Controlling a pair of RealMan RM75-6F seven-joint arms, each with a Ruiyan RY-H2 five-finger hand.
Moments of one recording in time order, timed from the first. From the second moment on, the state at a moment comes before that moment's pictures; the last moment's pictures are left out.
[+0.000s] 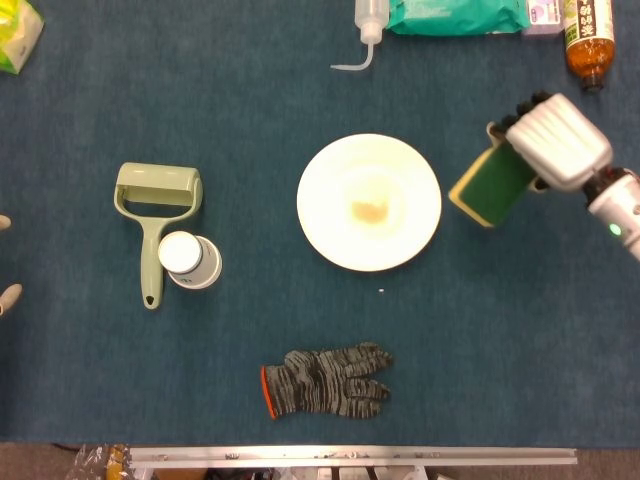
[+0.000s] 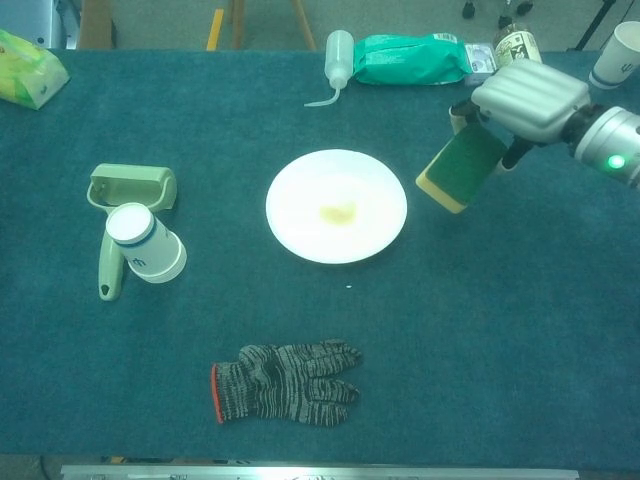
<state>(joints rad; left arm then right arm) -0.09 -1.22 -0.02 -1.46 1.43 1.38 -0.09 0.73 -1.44 0.04 -1.15 -1.58 0.98 -0.09</state>
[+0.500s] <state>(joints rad) -0.08 -1.23 -0.01 -1.44 1.44 1.37 -0.12 0.90 -1.64 0.09 -0.95 -1.53 0.79 -0.10</state>
